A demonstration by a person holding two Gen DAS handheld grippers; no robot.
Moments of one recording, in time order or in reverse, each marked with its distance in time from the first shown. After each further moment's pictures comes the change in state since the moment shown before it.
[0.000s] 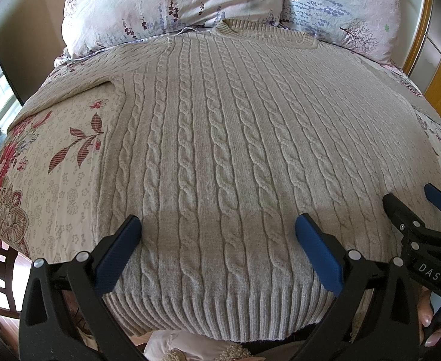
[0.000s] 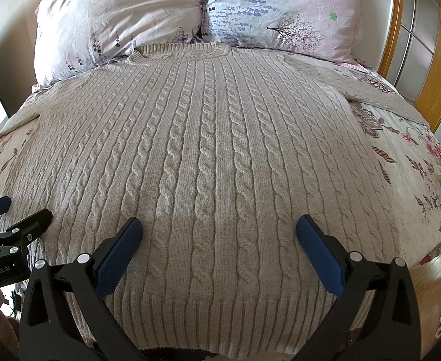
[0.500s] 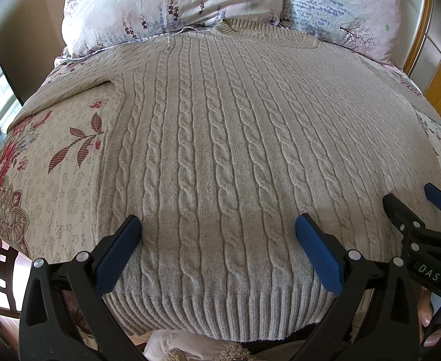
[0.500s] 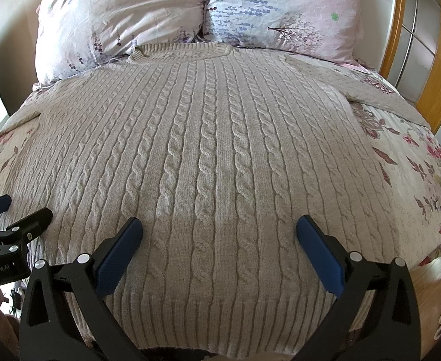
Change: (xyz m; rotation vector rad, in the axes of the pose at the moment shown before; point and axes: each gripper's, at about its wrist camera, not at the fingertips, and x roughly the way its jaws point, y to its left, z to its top) left arm 0.000 0.000 0.000 0.001 0.001 0.000; right arm 0.003 0.002 0.001 -0.011 0.003 0.005
